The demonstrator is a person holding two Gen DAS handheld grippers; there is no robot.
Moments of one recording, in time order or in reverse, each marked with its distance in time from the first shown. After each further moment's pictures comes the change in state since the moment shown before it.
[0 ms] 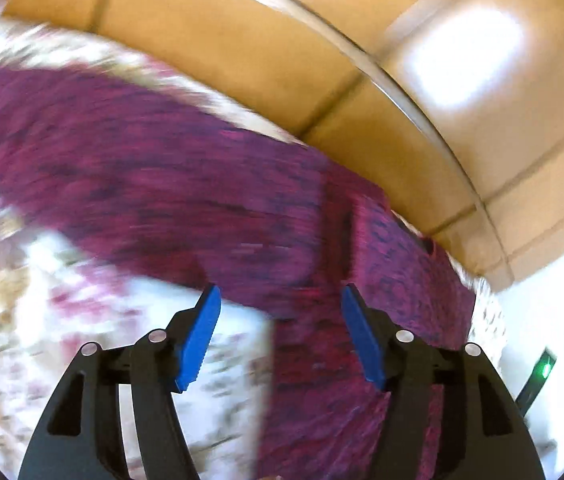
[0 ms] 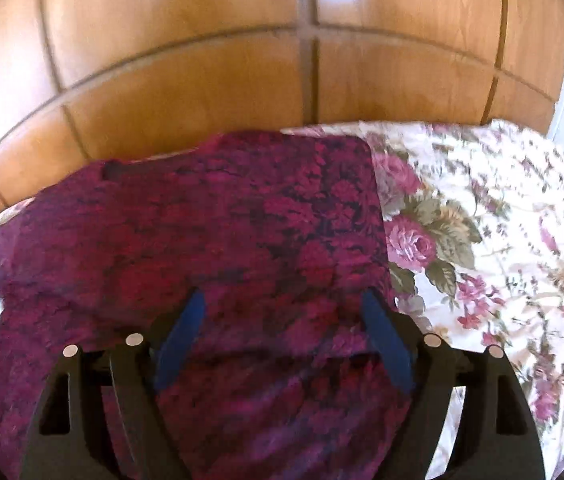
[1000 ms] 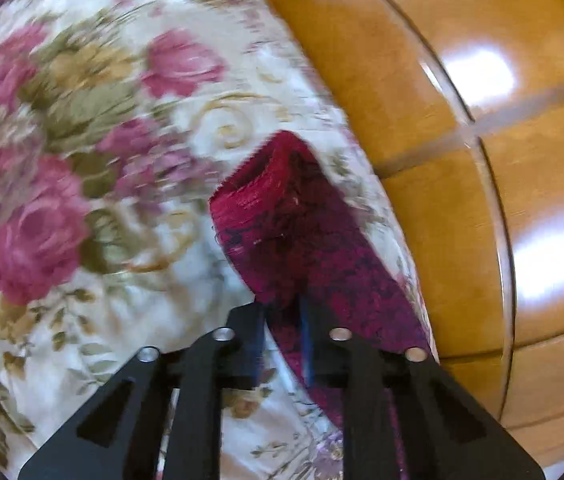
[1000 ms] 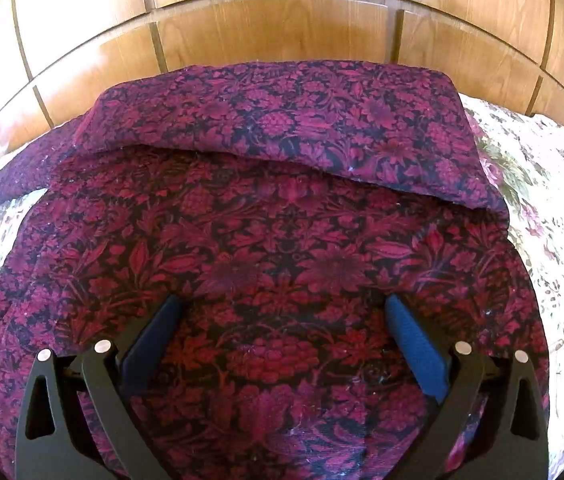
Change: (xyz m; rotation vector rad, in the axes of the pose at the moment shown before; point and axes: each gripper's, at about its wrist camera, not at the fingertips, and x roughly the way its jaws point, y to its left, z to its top) left arm -0.105 0.234 0.104 -0.509 -0.288 0.208; right arm 0.002 0.067 -0.085 -0.114 0.095 0.074
